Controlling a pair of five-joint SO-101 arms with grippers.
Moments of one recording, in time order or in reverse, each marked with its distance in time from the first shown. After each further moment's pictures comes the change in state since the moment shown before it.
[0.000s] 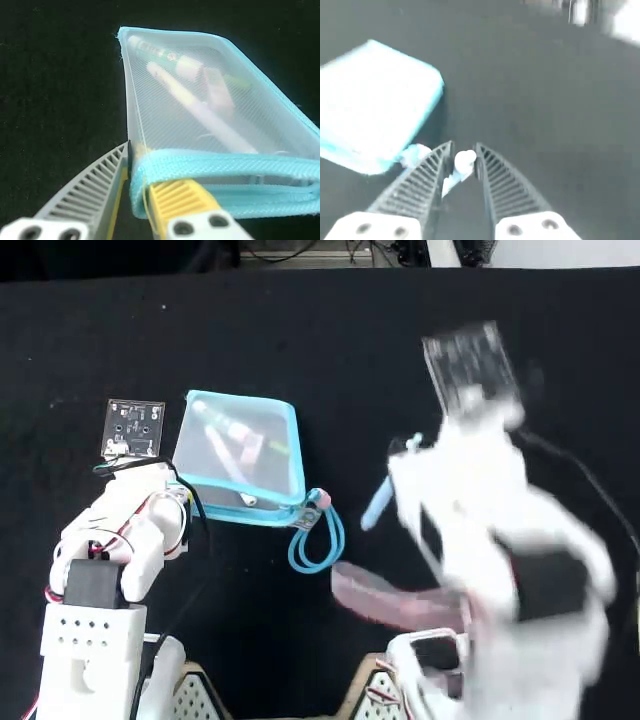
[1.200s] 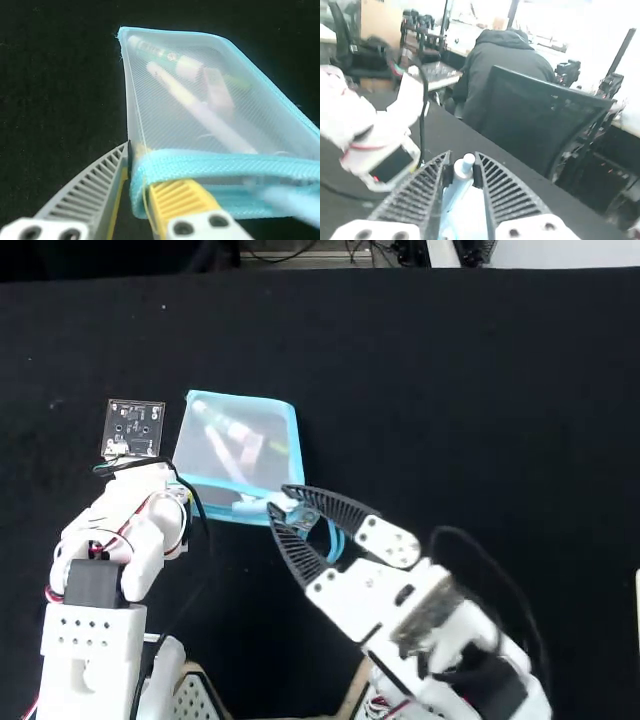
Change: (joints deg) left arm 0.0 0.0 0.0 0.0 0.0; right arm -32.4 -45.9 59.2 -49.4 9.1
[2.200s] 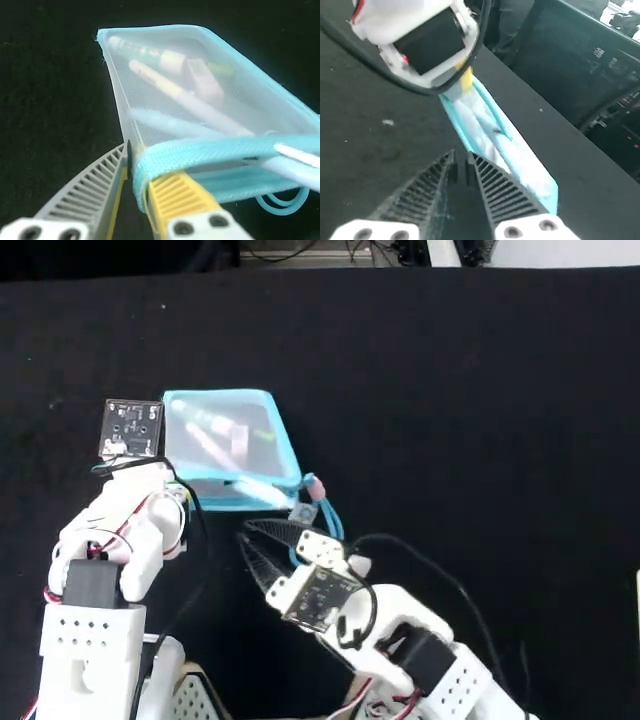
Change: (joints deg) left arm -0.3 0.0 0.0 0.0 0.0; right arm -4.7 -4.1 27.3 -10.1 5.2
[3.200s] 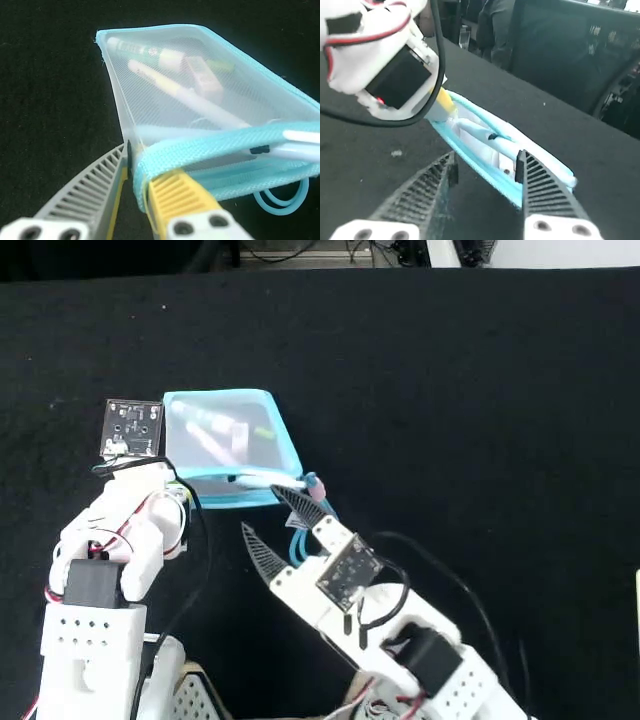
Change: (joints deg) left arm 0.0 0.0 0.0 0.0 0.0; right arm 2.2 0.0 -1.2 -1.2 -14.4
